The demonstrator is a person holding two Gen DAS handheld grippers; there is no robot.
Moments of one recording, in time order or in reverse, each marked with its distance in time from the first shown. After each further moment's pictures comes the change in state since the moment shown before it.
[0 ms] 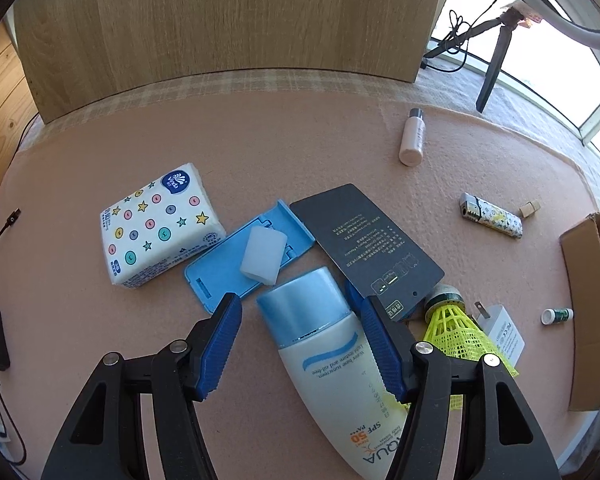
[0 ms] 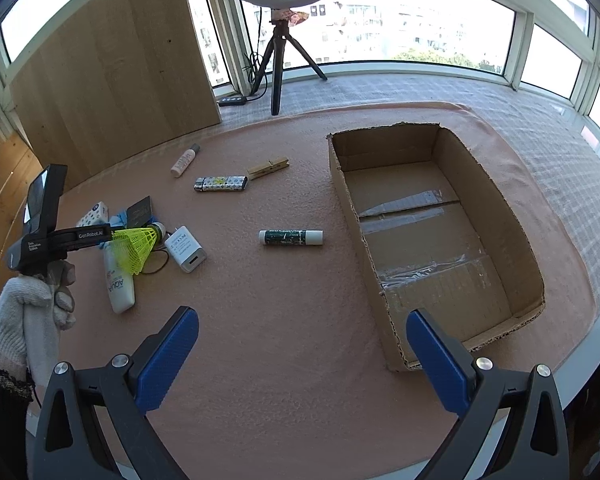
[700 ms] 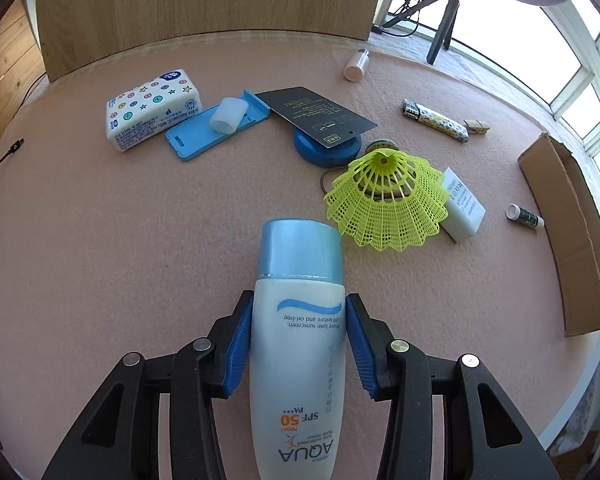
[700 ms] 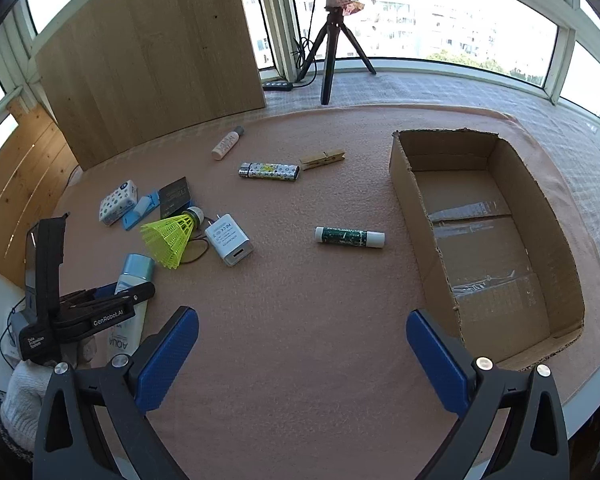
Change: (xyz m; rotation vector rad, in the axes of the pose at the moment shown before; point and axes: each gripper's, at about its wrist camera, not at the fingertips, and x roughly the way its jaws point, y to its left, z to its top) left arm -0.032 -0.009 -0.109 0.026 0.003 -0.083; right arm 0.020 0.044 0.004 -0.075 0.030 0.072
